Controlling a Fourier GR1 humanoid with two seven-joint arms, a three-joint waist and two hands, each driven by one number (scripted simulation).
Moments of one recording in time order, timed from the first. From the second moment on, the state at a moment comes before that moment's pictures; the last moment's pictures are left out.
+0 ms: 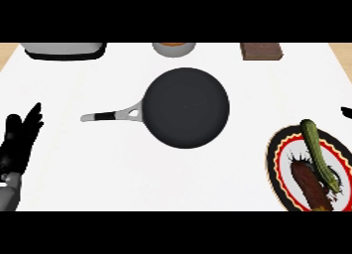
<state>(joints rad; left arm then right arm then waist) -0.11 0.48 -0.04 -1.32 0.08 0.21 0.24 0.01 -1.08 0.00 -1.73 -0.06 0.53 -0.08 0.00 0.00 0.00</state>
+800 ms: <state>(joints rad) -0.10 0.45 0.03 -1.32 0.03 0.16 0.24 0.07 -0.88 0.10 -1.81 0.32 0.55 0.01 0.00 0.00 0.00</state>
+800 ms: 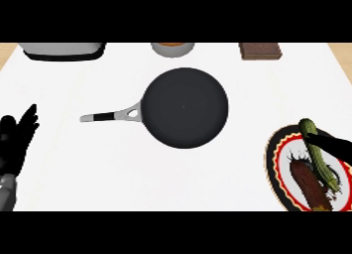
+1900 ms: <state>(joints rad) -0.14 0.37 0.12 -1.28 -0.06 0.09 0.23 0.07 -0.63 0.10 -1.70 0.68 0.61 -0.10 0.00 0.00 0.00</state>
